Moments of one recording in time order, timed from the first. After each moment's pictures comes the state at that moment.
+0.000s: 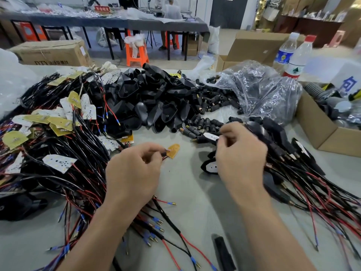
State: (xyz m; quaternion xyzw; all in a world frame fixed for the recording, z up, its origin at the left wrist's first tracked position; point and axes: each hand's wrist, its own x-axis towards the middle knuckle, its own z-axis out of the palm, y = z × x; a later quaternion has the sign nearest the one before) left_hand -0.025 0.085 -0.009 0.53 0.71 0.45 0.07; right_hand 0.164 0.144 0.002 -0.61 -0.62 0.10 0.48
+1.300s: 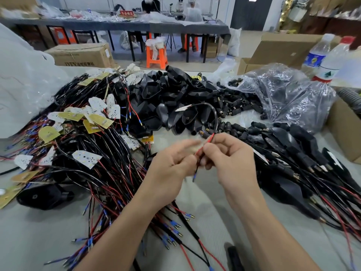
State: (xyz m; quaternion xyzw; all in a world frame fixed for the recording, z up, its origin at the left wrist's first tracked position) left_hand -0.023 0.098 -0.019 0.56 0.48 0.52 0.44; right_hand 0.123 0.138 -0.008 -0.37 -0.55 0.52 0.54
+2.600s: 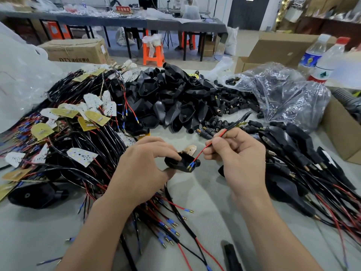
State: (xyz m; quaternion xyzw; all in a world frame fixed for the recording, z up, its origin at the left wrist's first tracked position) left_hand -0.064 0.087 -0.009 0.69 0.62 0.37 0.08; right_hand 0.132 0.141 -0.008 -0.35 -0.52 0.48 0.61
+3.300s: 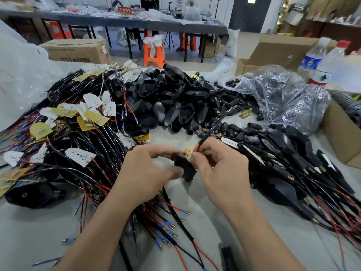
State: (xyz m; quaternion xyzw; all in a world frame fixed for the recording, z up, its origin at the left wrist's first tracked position) left_hand -0.052 0.085 -0.005 0.58 0.66 0.41 0.23; right_hand 0.125 0.130 -0.018 -0.41 -0.74 0.23 0.48
